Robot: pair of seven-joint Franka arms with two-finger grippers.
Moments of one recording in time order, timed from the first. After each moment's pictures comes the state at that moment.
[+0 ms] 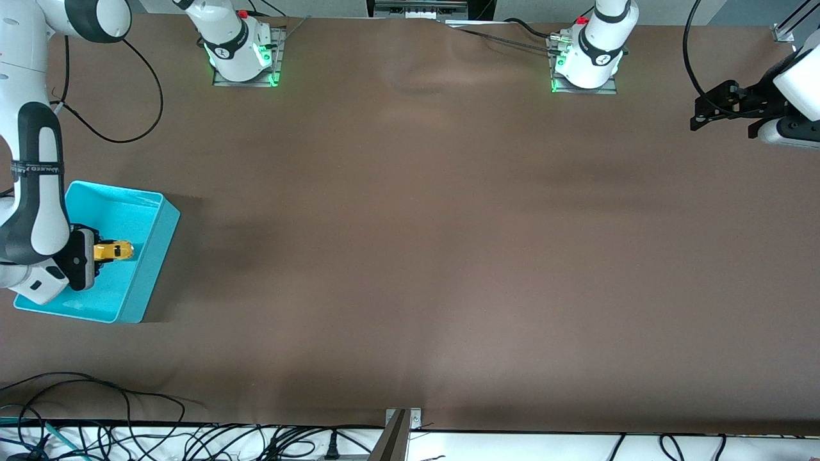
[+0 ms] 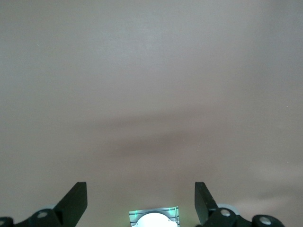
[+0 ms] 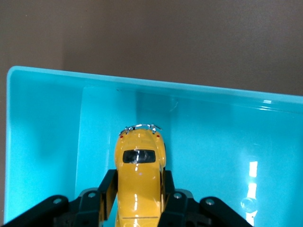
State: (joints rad) left arm 0.01 0.00 -0.04 -1.49 -0.03 1.35 0.07; right arm -0.23 0.83 -0.07 -1.21 -0.01 1.69 -1.82
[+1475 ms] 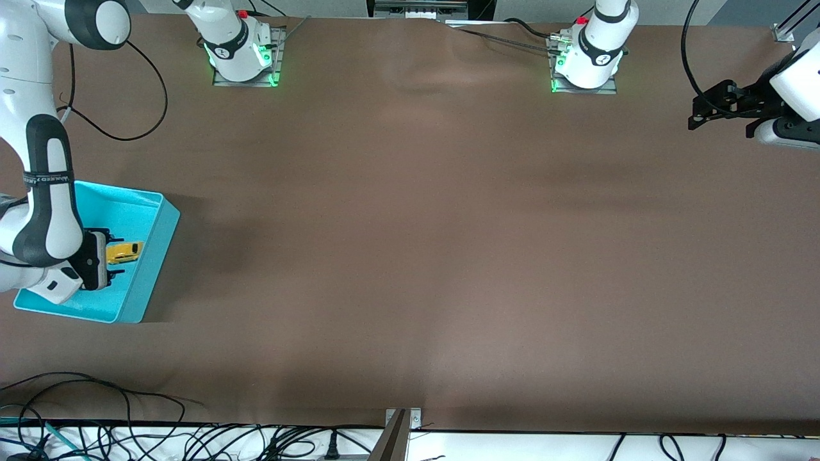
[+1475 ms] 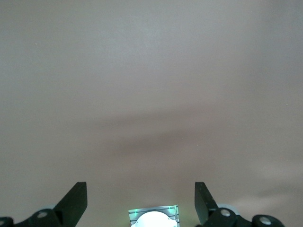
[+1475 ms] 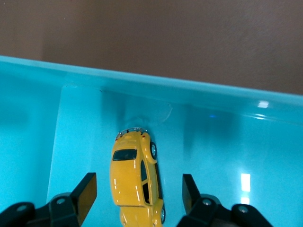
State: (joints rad) left arm 0.01 0.01 -0.05 -1.49 -0.03 1.35 0.07; right arm -0.25 0.86 -0.05 -1.24 0.03 1.78 -1.88
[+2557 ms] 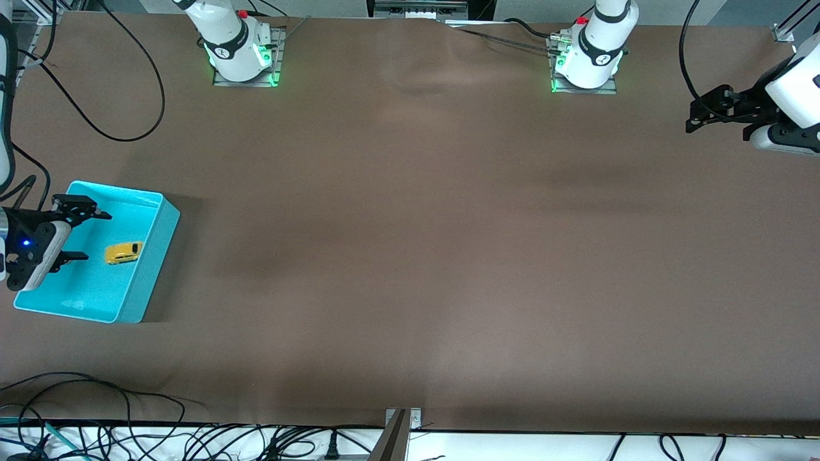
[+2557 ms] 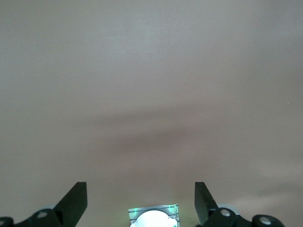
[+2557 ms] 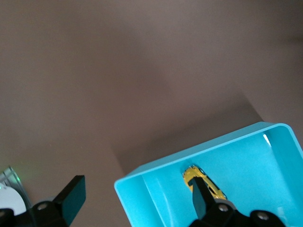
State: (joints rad) left arm 0.01 0.02 -0.05 -1.49 -0.03 1.35 0.07; right arm -0.23 0.54 0.09 -1.22 0.12 1.51 -1.08
